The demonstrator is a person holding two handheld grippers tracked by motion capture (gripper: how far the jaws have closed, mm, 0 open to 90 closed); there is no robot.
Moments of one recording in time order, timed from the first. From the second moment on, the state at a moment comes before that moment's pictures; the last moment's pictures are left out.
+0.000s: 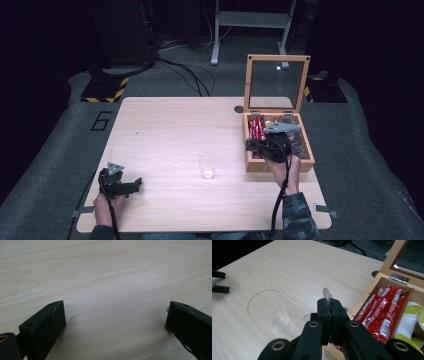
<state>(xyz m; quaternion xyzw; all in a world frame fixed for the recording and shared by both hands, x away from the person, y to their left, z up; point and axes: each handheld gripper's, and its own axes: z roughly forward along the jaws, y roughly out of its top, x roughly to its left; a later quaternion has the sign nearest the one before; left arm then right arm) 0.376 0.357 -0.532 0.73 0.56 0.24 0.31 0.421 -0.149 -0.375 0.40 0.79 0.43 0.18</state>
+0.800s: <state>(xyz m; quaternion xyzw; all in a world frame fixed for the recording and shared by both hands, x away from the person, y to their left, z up) 0.376 0.357 -0.532 0.73 0.56 0.24 0.31 0.420 -0.108 -0.373 0.35 0.81 0.43 0.15</state>
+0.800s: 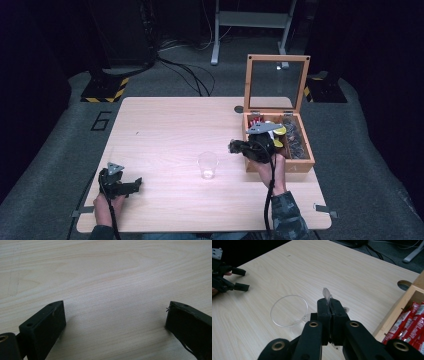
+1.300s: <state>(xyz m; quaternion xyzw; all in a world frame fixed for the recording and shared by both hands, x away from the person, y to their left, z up) 0.376 0.357 -0.532 0.73 0.56 0.24 0.31 0.422 -0.079 -0.378 0.33 0.84 0.42 0.13</state>
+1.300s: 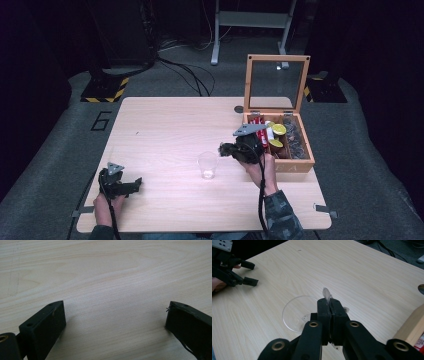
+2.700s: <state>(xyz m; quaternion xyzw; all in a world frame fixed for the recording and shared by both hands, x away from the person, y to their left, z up) 0.376 0.357 -0.532 0.73 0.56 0.24 0.31 0.437 -0.020 -0.413 0.29 0.89 0.35 0.09</state>
